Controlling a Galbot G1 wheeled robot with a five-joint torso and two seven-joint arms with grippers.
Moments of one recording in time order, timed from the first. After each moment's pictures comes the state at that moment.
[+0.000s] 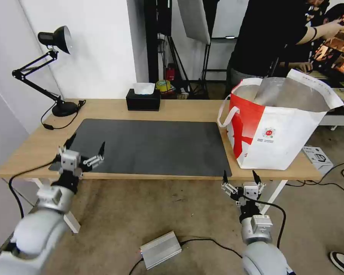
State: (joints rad) left arm 1.47 -1.02 -0.63 -2.09 -0.26 -0.06 -0.10; right arm -1.50 1.13 0.26 2.09 0.15 -0.03 0.51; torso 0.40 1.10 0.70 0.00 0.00
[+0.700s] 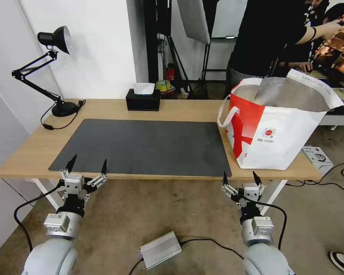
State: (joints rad) left arm 1.61 -1.19 -0.63 -2.13 -0.14 -0.13 -0.12; right arm -1.53 1.13 0.26 2.10 0.15 -0.03 0.51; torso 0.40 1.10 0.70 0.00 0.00
